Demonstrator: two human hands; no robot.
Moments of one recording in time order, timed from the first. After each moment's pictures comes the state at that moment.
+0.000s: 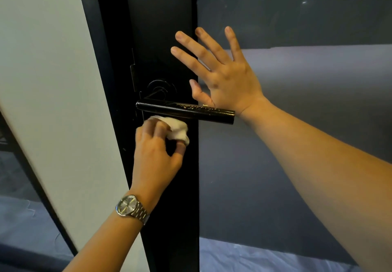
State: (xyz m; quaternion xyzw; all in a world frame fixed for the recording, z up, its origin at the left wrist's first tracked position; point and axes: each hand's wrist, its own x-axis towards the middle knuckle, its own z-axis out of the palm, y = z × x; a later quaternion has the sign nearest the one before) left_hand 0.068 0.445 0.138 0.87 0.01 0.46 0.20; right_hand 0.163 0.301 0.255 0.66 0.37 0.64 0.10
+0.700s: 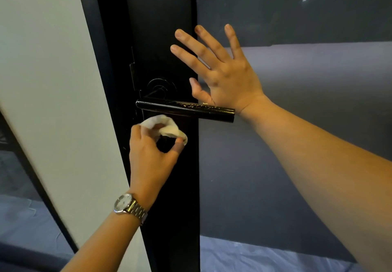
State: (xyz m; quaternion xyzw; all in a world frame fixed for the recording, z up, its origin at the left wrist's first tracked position) left_hand 0.066 0.449 0.136 0.81 0.02 0.47 0.35; right_hand 0.162 0.301 0.256 0.66 0.37 0.65 0.10
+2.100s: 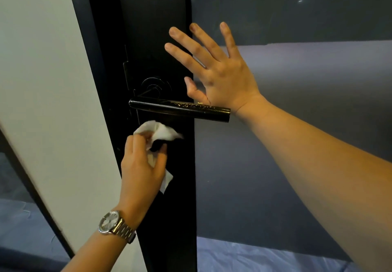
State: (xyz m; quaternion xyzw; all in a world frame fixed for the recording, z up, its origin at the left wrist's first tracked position) left_hand 0.052 0.451 0.121 0.81 0.01 0.48 0.34; right_hand 0.162 0.300 0.256 0.66 0.37 0.64 0.10
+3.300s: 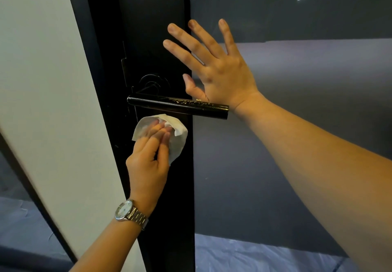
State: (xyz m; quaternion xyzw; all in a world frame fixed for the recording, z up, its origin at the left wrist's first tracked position) left_hand 0.062 0.438 0.117 0.77 -0.05 0.55 0.32; right_hand 0.165 0.303 0.256 0.66 0.38 0.64 0.10
